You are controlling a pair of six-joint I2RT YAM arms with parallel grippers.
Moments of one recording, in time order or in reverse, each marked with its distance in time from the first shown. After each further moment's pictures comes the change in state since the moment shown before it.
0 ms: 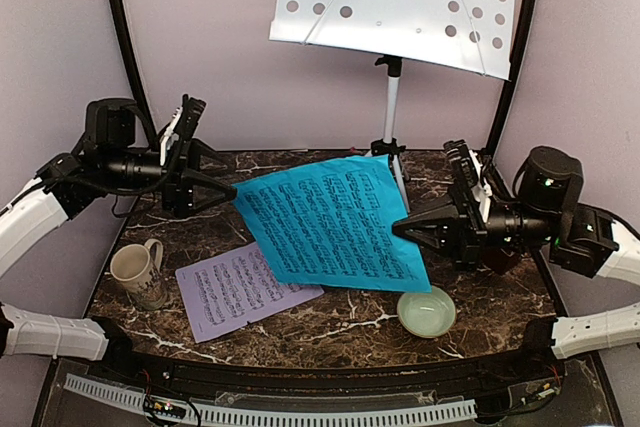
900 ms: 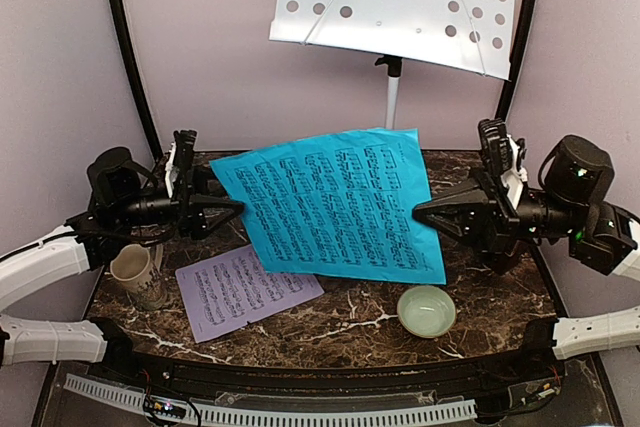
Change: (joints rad) left arm -0.010 -0.087 -0.451 0.670 -0.053 -0.247; right arm 0.011 -0.053 0.062 -0.002 -0.030 0.018
